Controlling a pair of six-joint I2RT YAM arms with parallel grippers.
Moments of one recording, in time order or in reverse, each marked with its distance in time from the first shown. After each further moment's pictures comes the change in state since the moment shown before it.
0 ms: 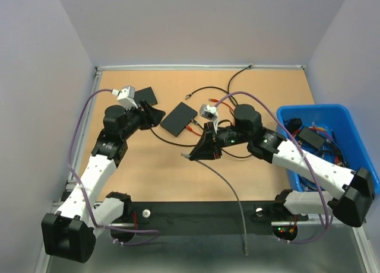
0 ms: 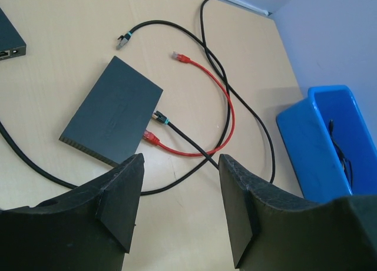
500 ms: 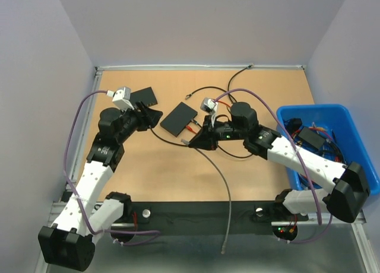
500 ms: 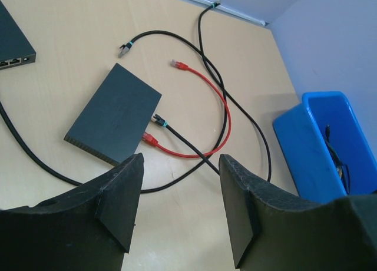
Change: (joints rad) left arm 0.000 -0.081 0.026 -0.079 -0.028 0.003; right arm -0.017 0.054 -0.005 0.014 0.240 -0.091
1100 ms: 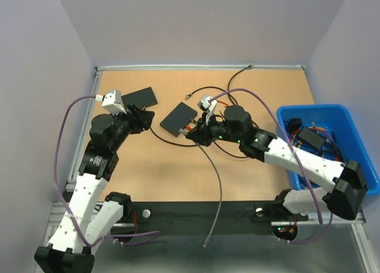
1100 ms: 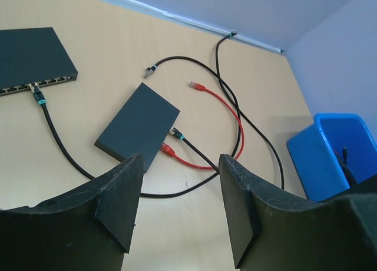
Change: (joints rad) left arm 0.000 -0.140 0.032 -0.115 -0.123 0.037; right arm 0.098 0.028 0.035 -0.001 0.370 -0.045
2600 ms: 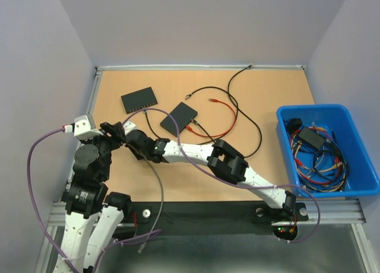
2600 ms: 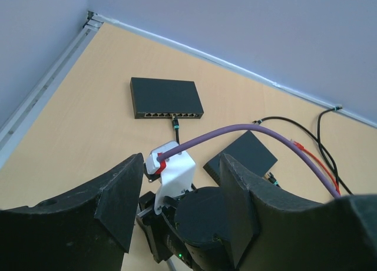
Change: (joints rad) left arm 0.000 -0.330 -0.040 -0.215 -0.490 0.159; right arm 0.302 1.250 1.113 -0.258 0.552 0.075
